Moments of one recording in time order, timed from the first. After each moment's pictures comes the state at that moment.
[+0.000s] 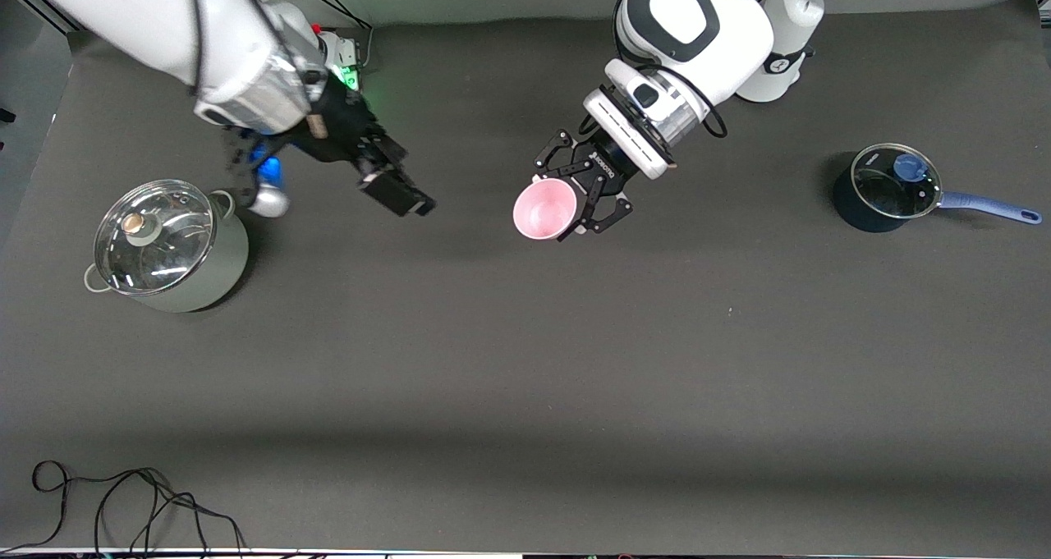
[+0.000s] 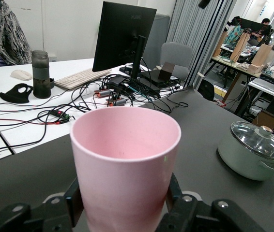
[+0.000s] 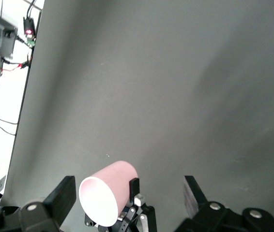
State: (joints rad) left arm -0.36 0.09 -0.47 -1.95 -1.97 3.04 1.79; right arm 0.53 0.30 -0.01 -1.16 0.33 1.68 1.55
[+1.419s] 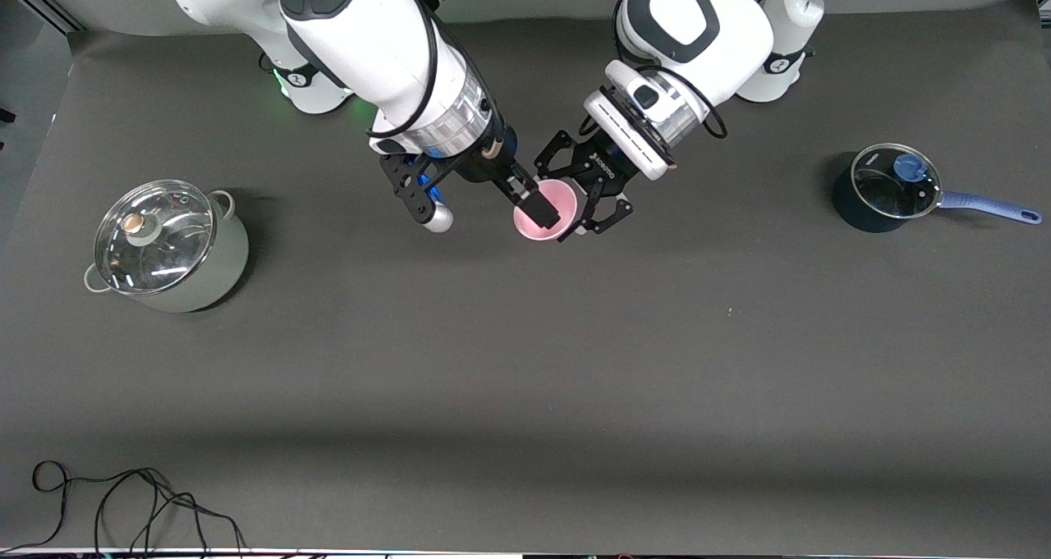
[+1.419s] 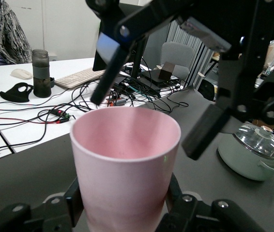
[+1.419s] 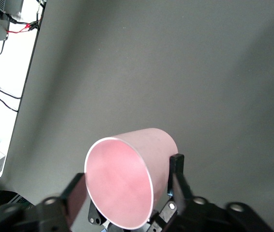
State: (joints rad) left arm -0.36 0.09 -0.47 -1.95 -1.97 3.04 1.79; right arm 0.68 0.46 -0.01 -1.11 0.29 1.88 1.61
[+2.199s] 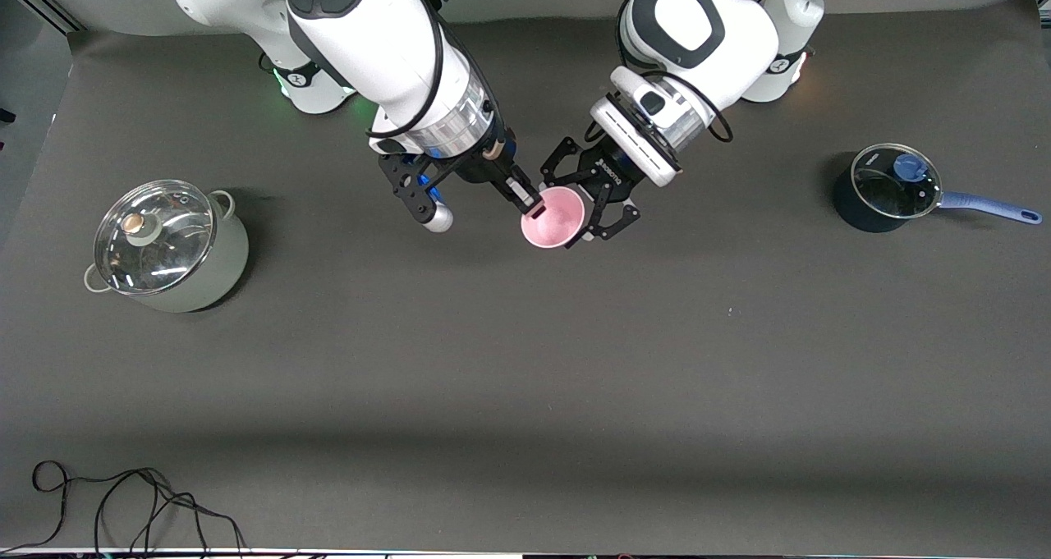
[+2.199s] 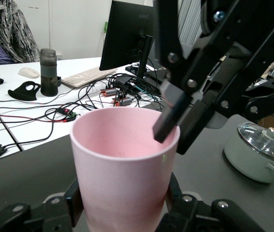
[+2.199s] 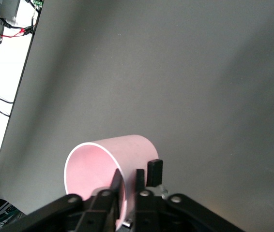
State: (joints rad) left arm -0.34 0.10 -0.46 -1.95 -1.97 3.05 1.79; right arm 0.69 0.46 -0.01 -1.11 0.24 1.85 1.61
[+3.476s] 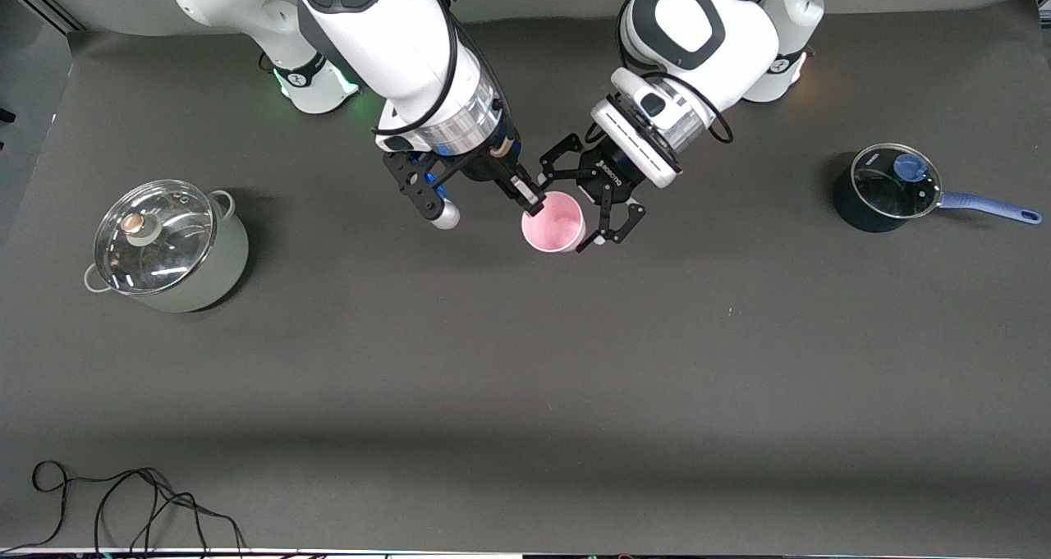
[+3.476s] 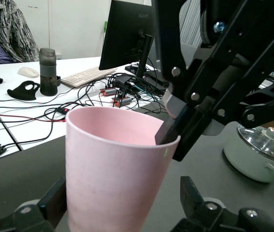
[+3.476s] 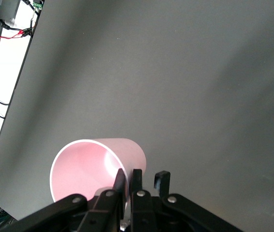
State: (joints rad) left arm -0.34 0.10 -0.46 -1.95 -1.97 3.05 1.79; right arm 0.70 0.46 -0.01 -1.11 0.22 1.84 1.61
